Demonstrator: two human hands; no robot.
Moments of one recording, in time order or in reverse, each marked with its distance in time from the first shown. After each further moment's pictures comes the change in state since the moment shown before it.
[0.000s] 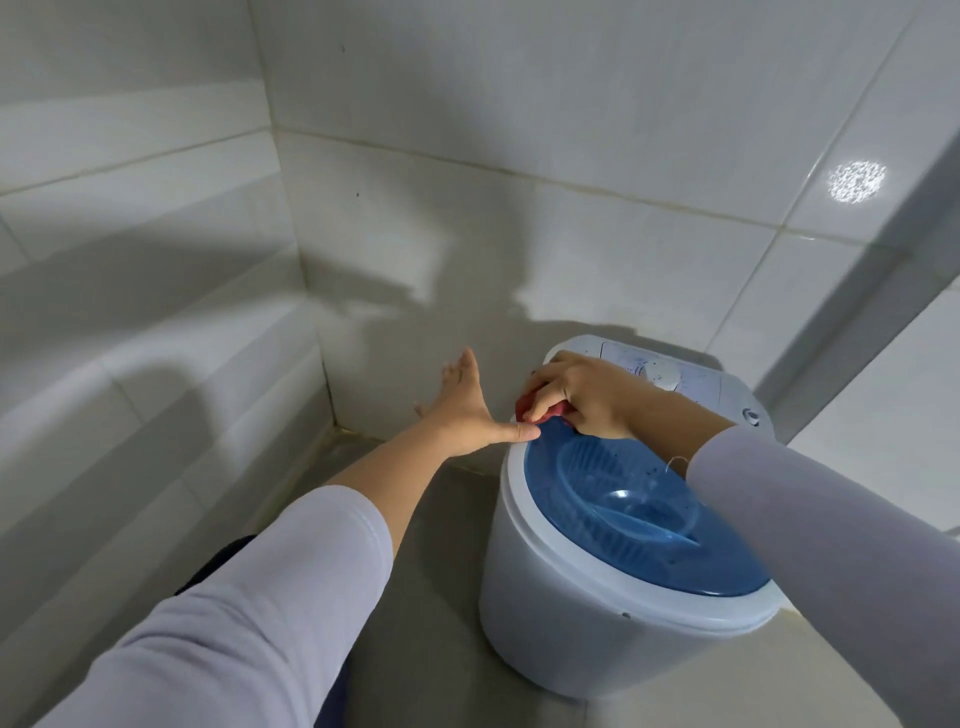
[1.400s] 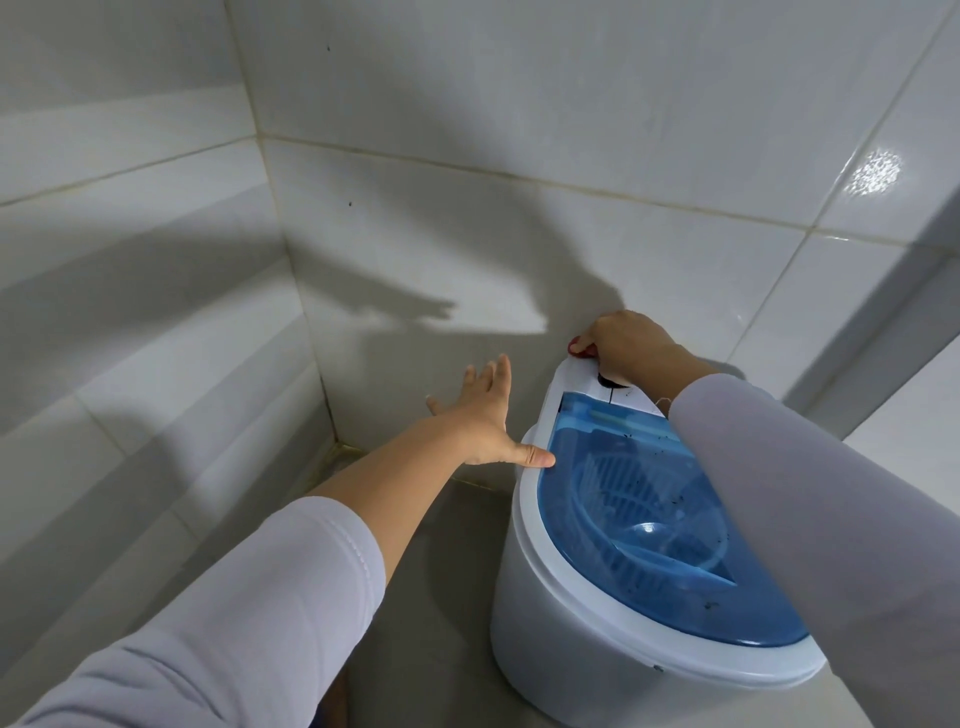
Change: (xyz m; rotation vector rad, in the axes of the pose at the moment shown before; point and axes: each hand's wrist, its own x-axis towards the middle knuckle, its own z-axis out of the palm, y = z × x) left_hand 0.019 0.016 -0.014 0.338 -0.186 0.097; right_hand 0.048 0.060 -0.015 -0.125 0.081 0.549
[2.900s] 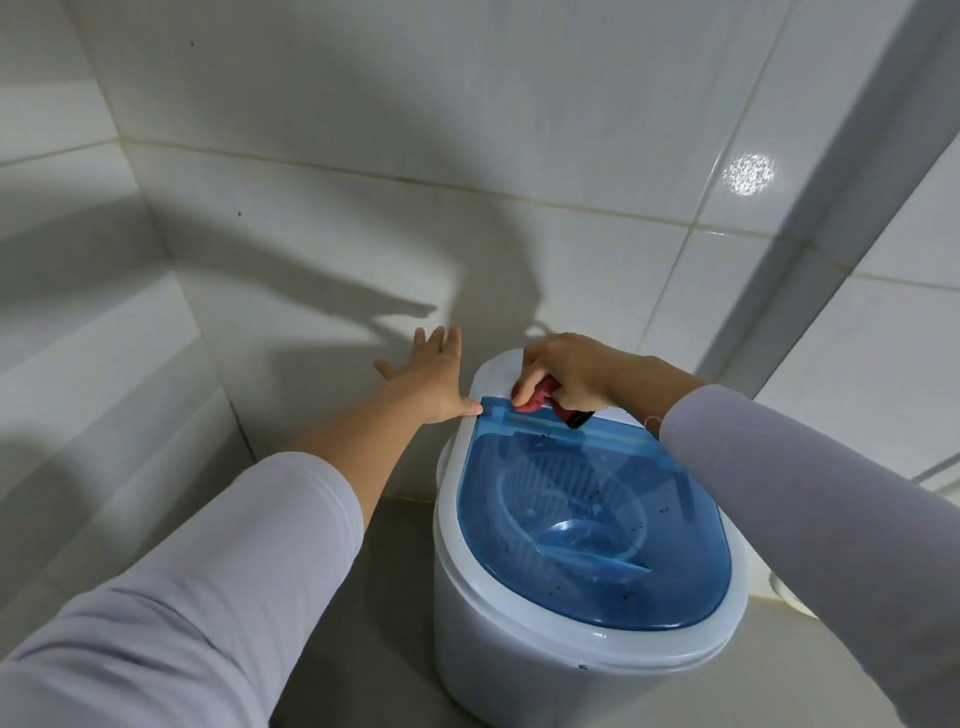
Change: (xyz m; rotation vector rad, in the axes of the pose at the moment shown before) left_hand 0.054 0.035 -0.020 0.174 0.119 -0.007; right_hand -0.052 0.024 -0.018 0.087 -0.186 -0.266
